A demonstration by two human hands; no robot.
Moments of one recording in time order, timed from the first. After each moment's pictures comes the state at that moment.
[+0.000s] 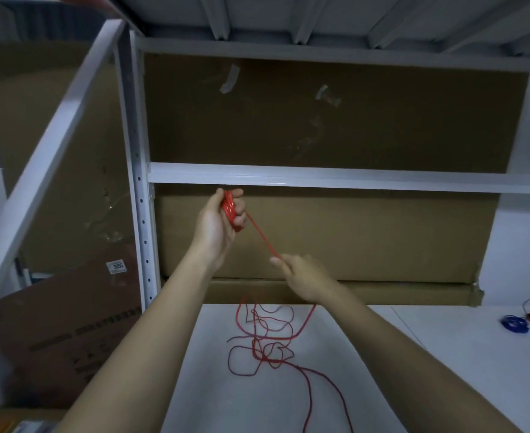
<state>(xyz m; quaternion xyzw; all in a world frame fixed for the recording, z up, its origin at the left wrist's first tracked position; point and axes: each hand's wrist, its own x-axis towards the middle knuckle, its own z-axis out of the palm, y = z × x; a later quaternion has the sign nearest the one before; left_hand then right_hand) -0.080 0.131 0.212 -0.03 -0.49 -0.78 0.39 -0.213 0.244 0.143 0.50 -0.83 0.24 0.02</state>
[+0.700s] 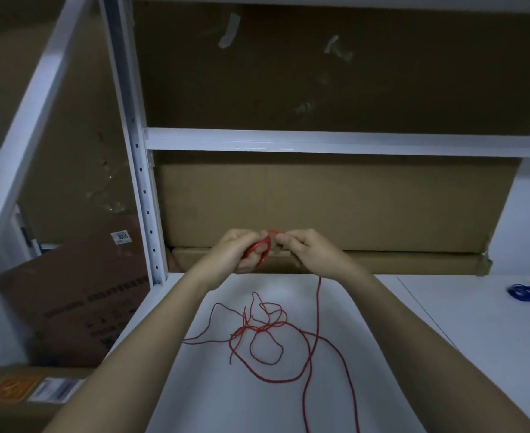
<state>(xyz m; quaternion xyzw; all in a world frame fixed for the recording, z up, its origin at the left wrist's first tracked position) -0.065 0.140 0.137 -0.01 -0.75 -0.63 0.20 -0.208 0.260 0.132 0.56 -0.72 0.41 -0.08</state>
